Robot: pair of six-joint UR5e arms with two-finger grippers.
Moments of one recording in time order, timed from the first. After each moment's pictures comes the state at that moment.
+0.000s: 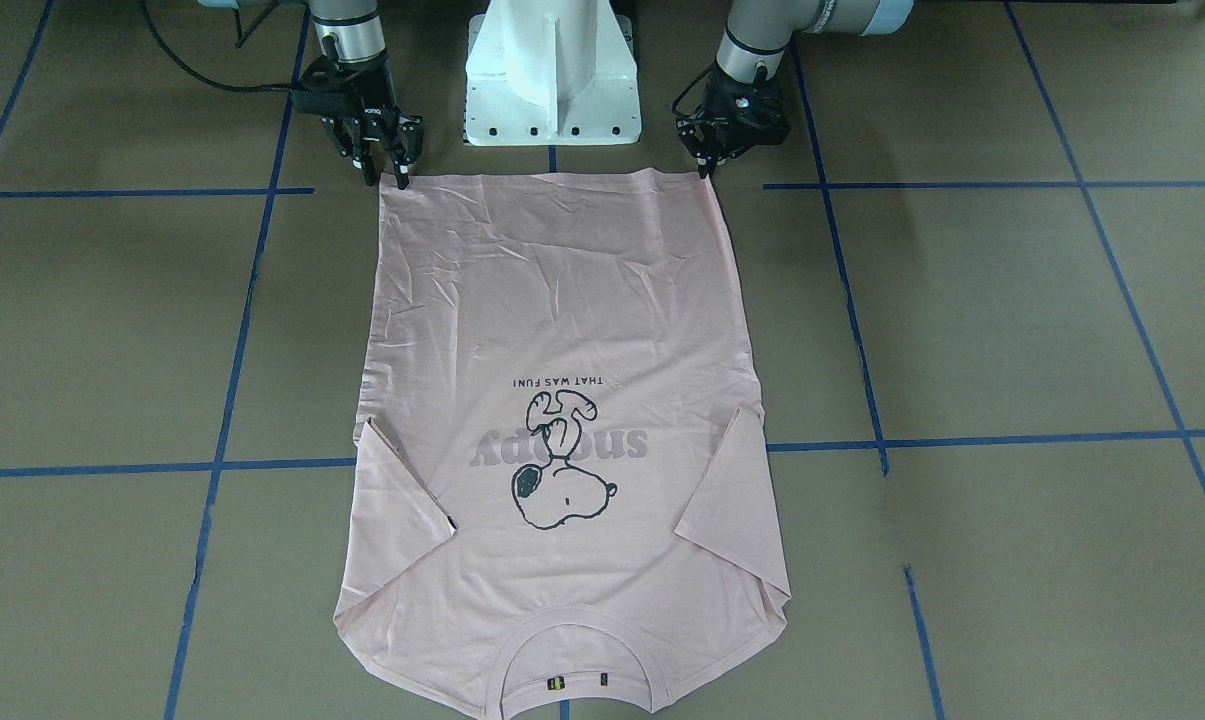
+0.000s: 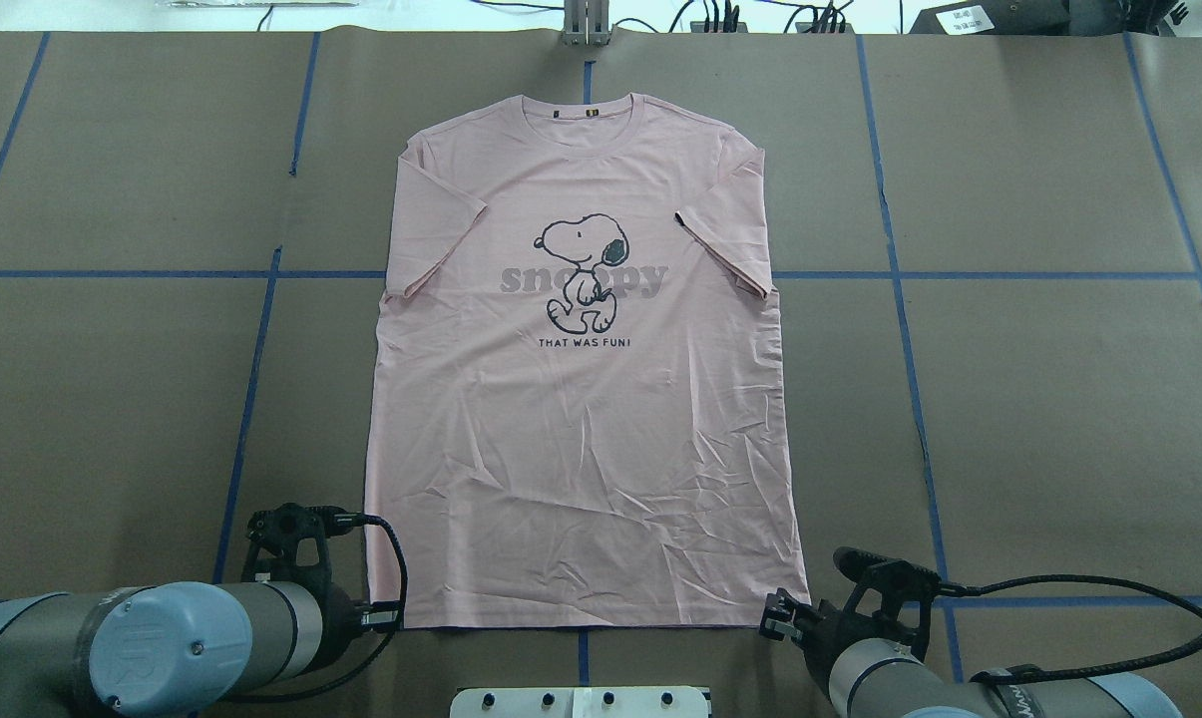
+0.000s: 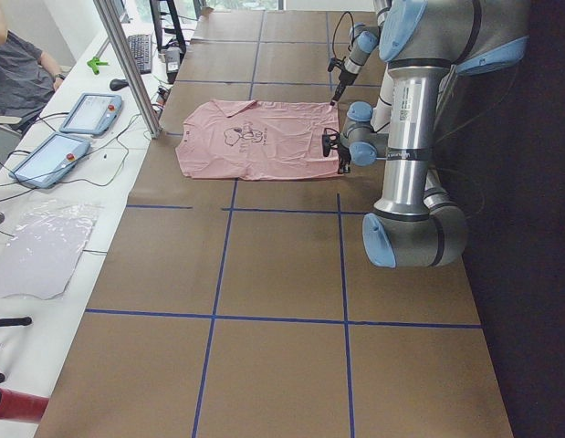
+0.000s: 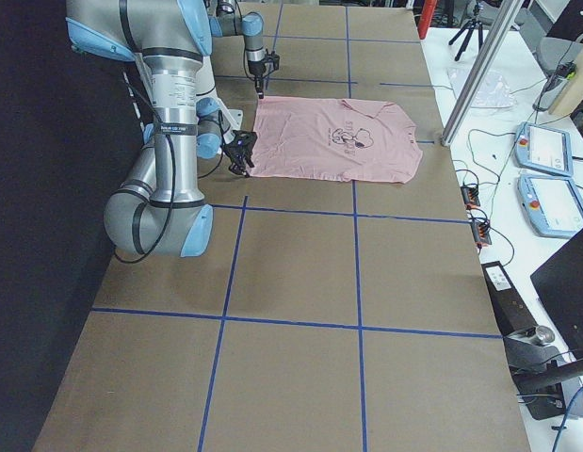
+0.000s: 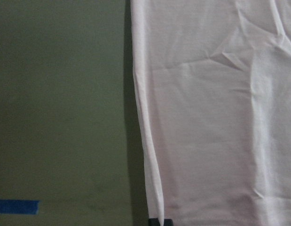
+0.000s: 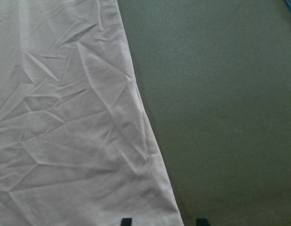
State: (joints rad) left arm -0.12 -1.69 -2.07 -1.88 -1.57 -1.55; right arm -0.05 -1.53 2.10 -1.36 1.17 1.89
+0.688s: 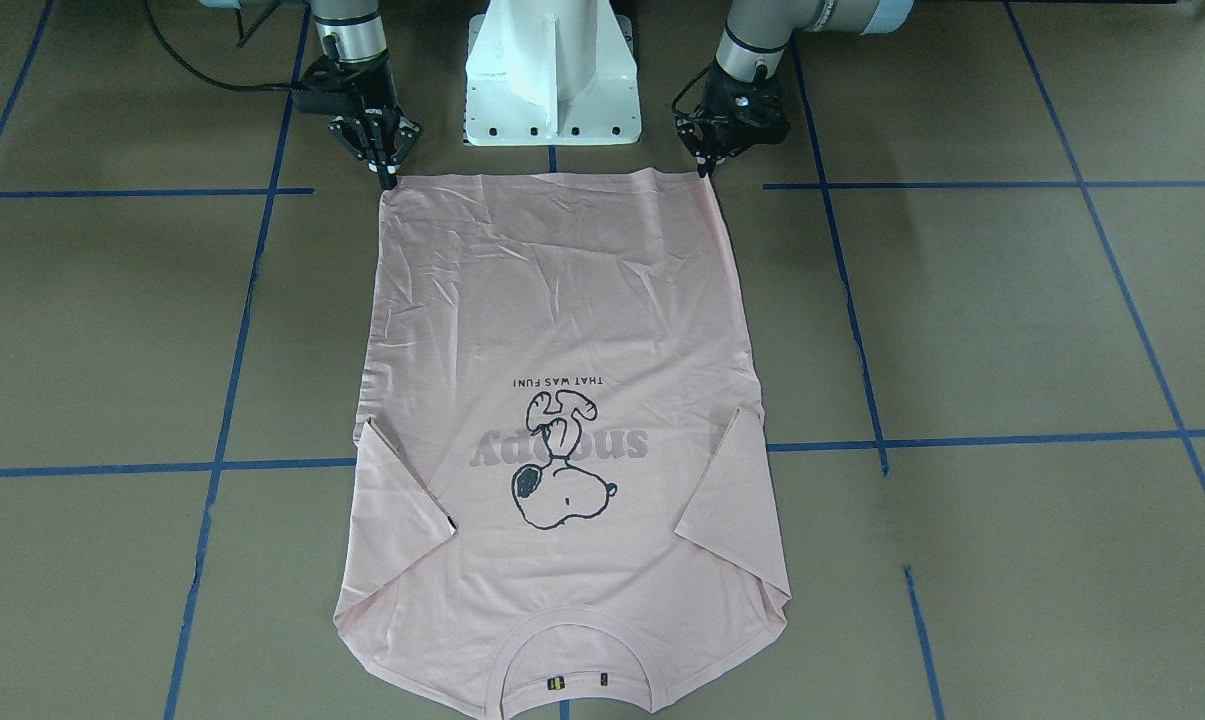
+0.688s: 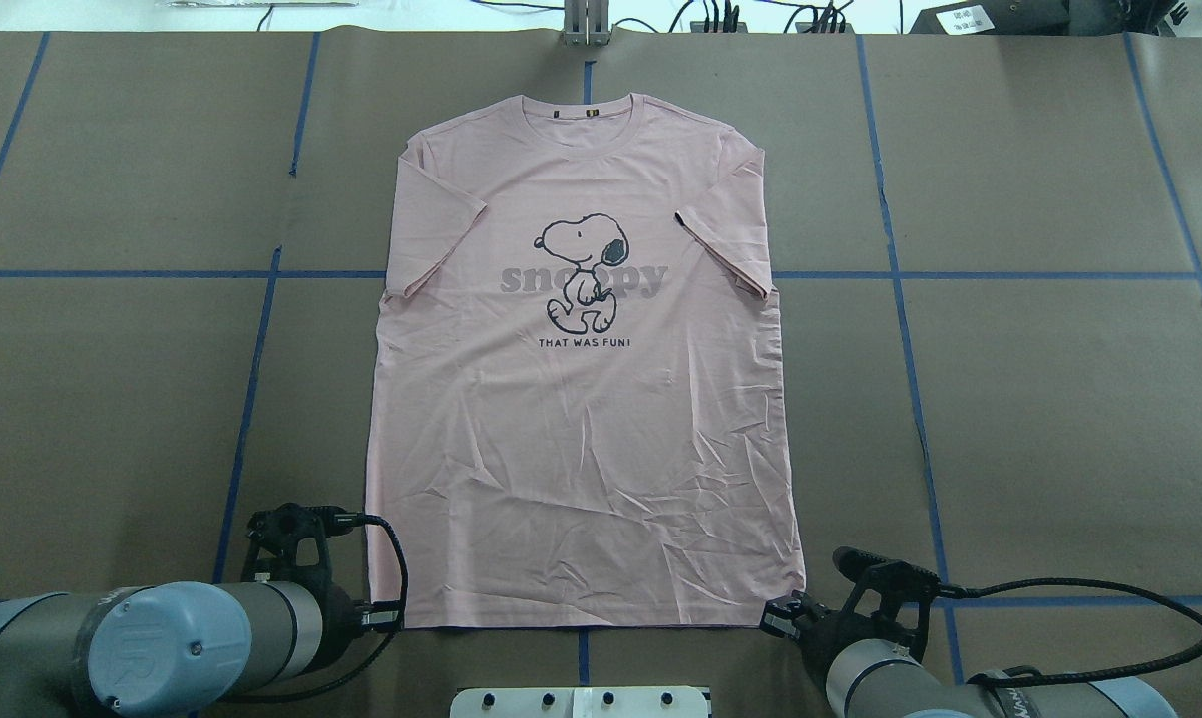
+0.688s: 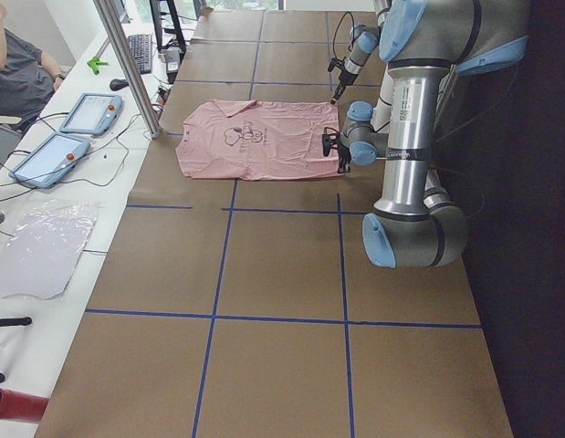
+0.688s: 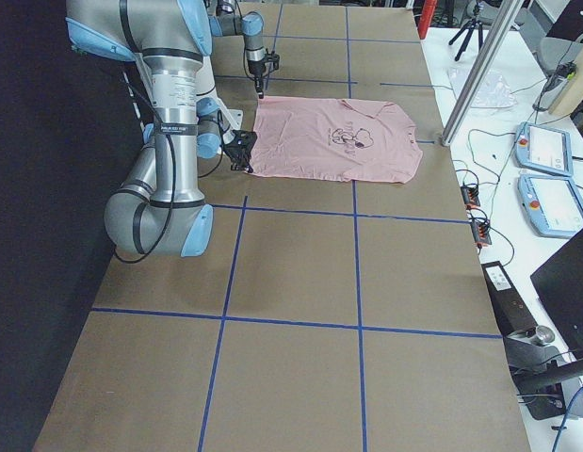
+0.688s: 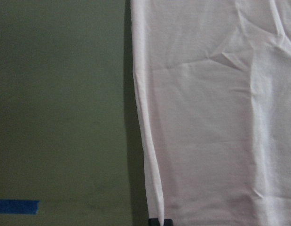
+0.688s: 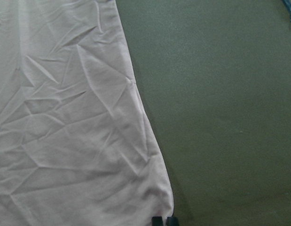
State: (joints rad) left arm -0.12 -1.69 -2.07 -1.88 -1.57 -1.55; right arm -0.06 -1.53 2.10 -1.36 1.15 1.90
